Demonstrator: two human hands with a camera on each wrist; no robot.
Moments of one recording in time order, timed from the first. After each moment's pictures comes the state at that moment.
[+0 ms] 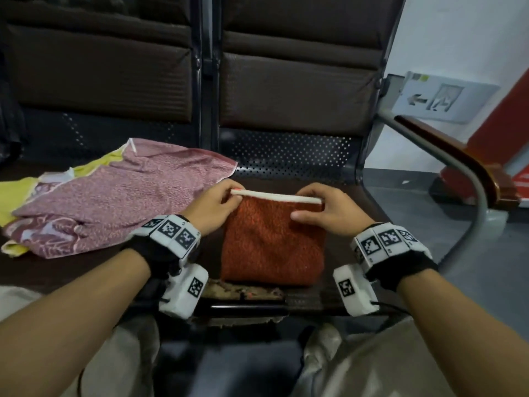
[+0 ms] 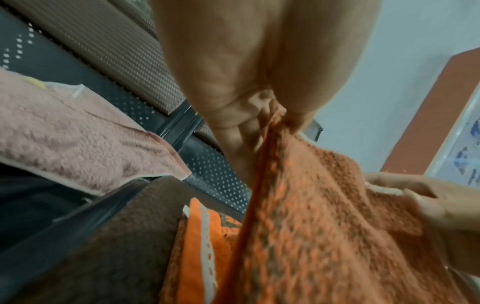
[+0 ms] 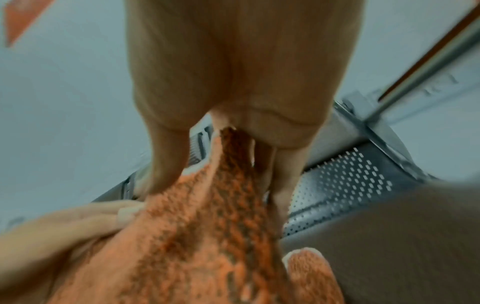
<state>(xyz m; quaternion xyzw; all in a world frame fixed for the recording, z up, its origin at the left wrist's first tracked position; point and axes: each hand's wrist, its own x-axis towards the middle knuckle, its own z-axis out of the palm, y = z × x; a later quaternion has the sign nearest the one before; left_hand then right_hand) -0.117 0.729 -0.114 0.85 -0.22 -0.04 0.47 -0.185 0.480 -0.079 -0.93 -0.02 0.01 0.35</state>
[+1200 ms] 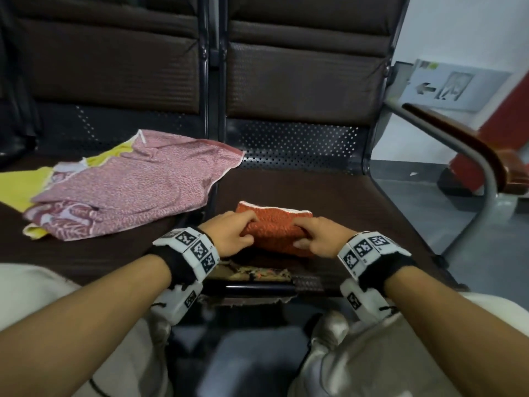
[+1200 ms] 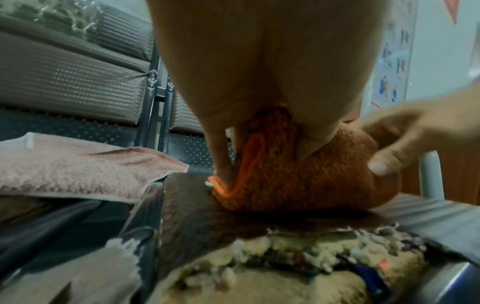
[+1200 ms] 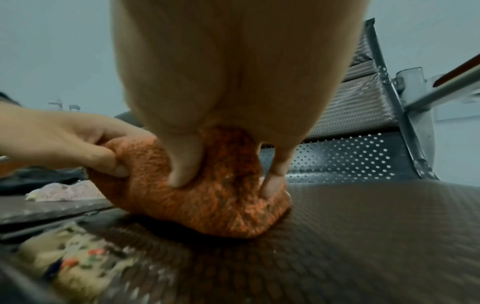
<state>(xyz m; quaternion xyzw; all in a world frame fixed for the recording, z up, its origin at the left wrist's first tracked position) -0.160 0.733 -0.144 0.93 -0.31 -0.13 0.19 -0.208 0.504 -0.129 -0.96 -0.12 0.14 0.18</state>
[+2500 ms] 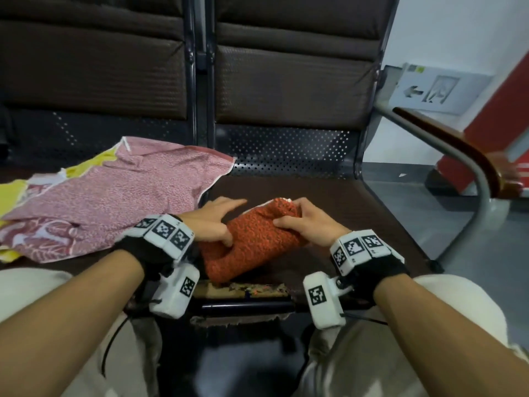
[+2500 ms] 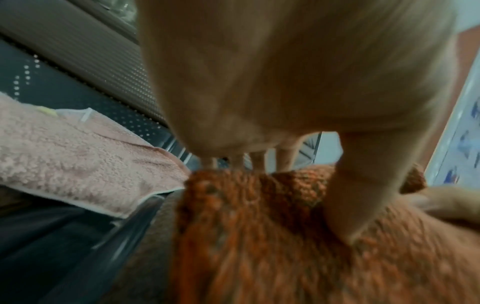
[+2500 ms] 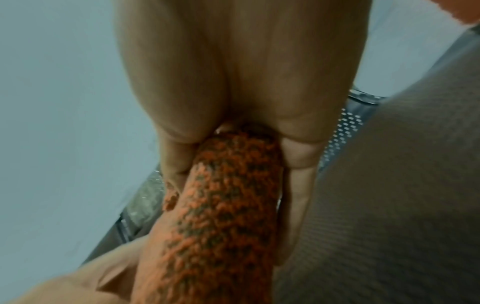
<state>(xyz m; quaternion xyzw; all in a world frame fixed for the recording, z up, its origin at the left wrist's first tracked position) -0.119 0.742 -0.108 0.91 -0.25 -0.26 0.18 -0.187 0.530 -0.109 -0.82 0.12 0.10 0.55</state>
